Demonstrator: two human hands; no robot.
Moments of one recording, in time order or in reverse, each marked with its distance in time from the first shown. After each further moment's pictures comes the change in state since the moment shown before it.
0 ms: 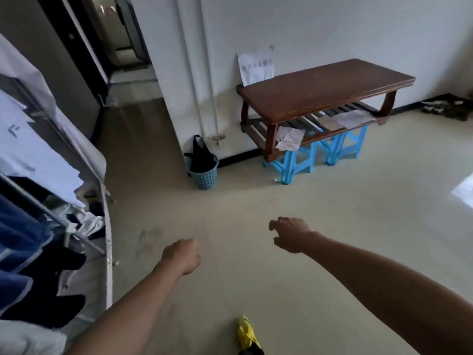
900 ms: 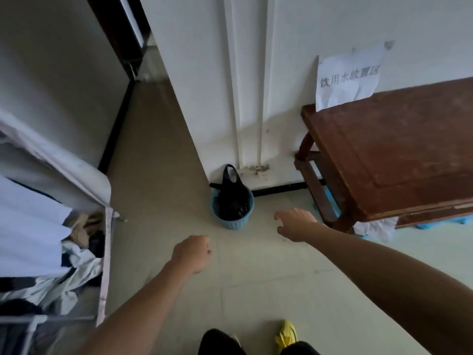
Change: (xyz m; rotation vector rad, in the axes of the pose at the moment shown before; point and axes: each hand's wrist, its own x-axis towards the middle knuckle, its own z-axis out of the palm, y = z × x) left_hand 0.587 -0.045 -0.274 -0.165 -0.035 -0.123; right_hand 0.685 0.093 -0.244 0.038 -0.151 -0.118
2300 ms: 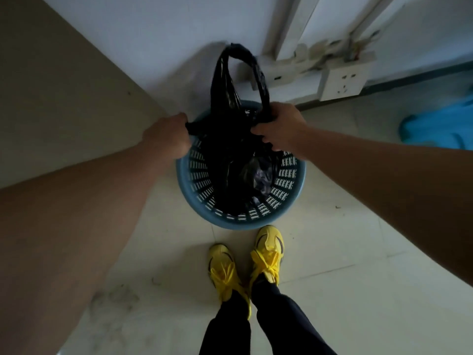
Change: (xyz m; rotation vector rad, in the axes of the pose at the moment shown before) left_hand 0.770 -0.149 0.215 0.001 -0.170 0.041; right_hand 0.703 0.015 0.230 0.984 -0.070 0.428
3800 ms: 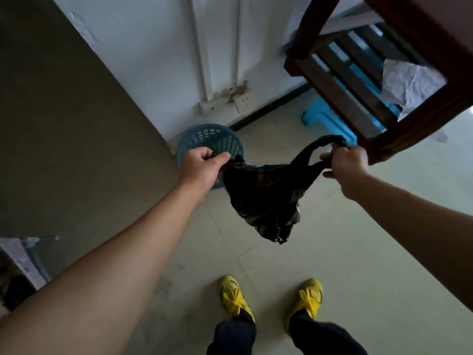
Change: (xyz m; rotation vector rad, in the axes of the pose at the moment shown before) left_hand -0.410 0.097 -0.108 -1.020 0.126 0.178; right_hand -0.445 0.068 -0.098 0.672 0.760 0.193
